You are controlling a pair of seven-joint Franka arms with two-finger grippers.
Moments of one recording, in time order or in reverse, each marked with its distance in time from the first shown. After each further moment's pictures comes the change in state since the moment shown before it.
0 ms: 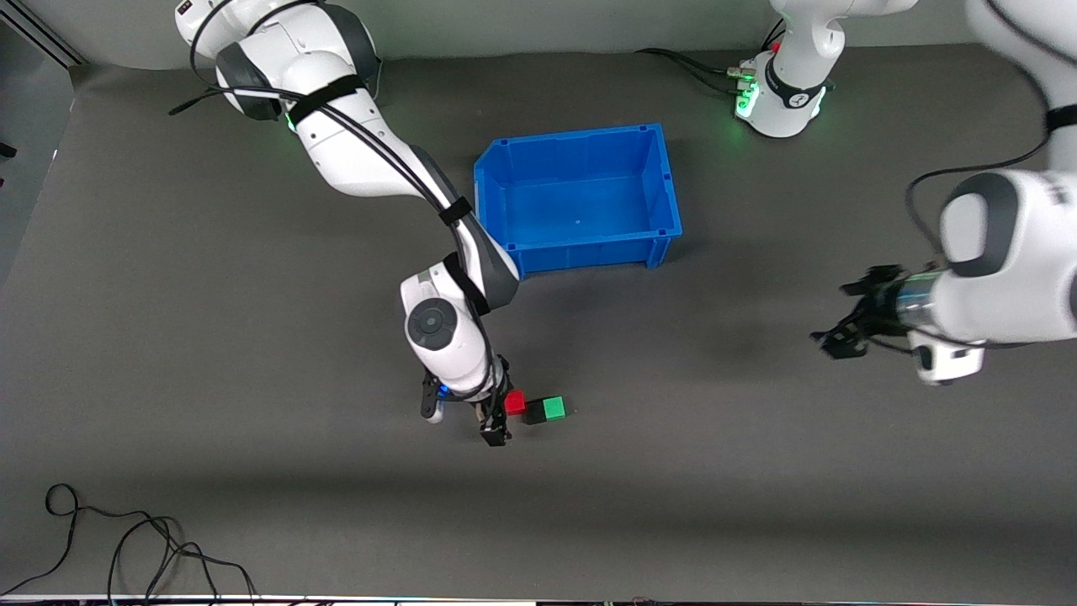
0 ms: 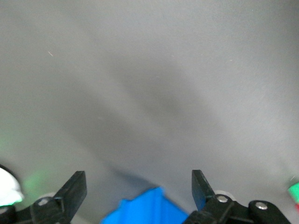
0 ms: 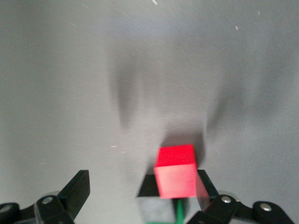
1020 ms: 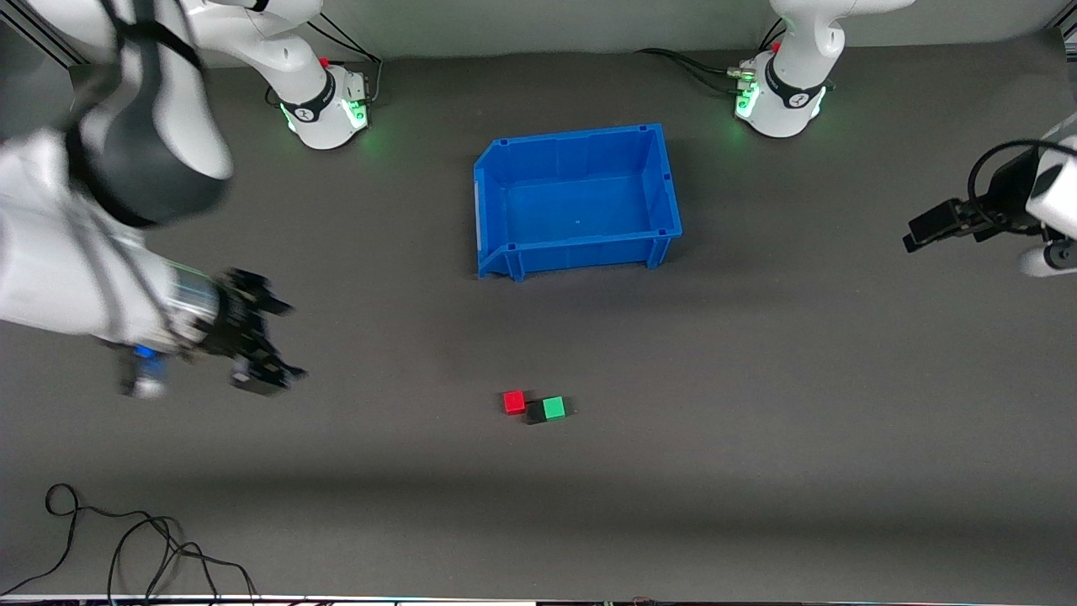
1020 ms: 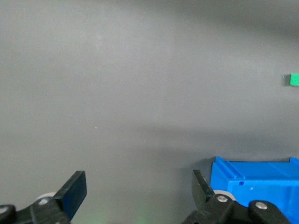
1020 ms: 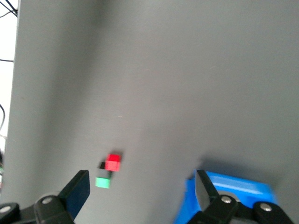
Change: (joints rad) left arm 0.032 -0.321 -0.040 0.013 0.137 -0.087 0.659; right arm -0.347 -0.577 -0.008 -0.010 -0.002 -0.890 -0.659
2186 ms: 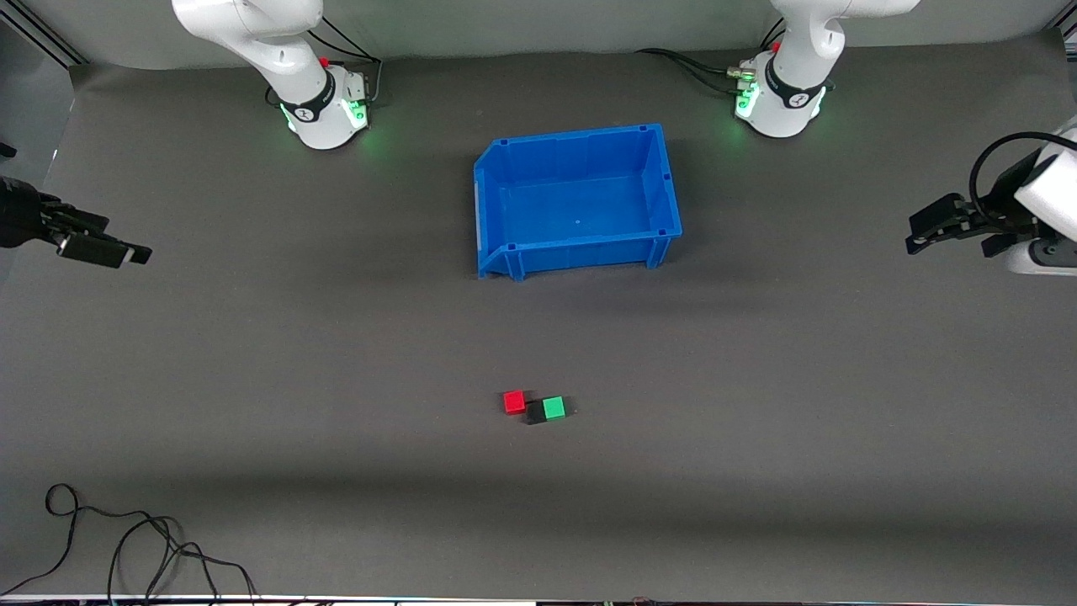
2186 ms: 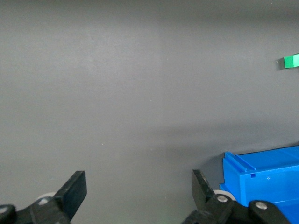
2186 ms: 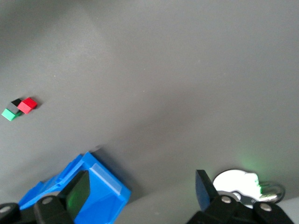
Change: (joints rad) left arm -0.153 0.043 0.114 0.065 0.026 -0.004 0.126; right arm -0.295 -0.307 0.039 -0.295 -0.067 -0.151 -0.902
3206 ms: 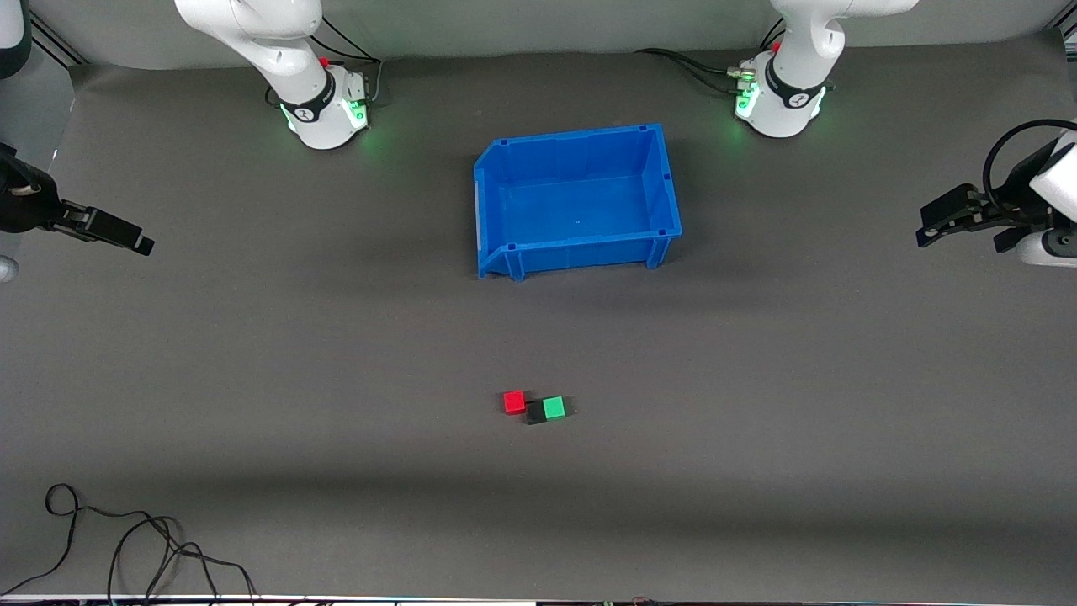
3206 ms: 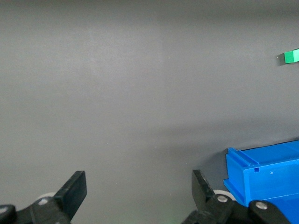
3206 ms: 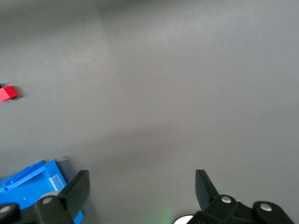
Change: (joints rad) left arm 0.038 -0.003 -0.013 0.019 0.002 -0.019 0.043; right arm -0.133 -0.103 0.202 -0.127 -0.141 0.169 -0.222
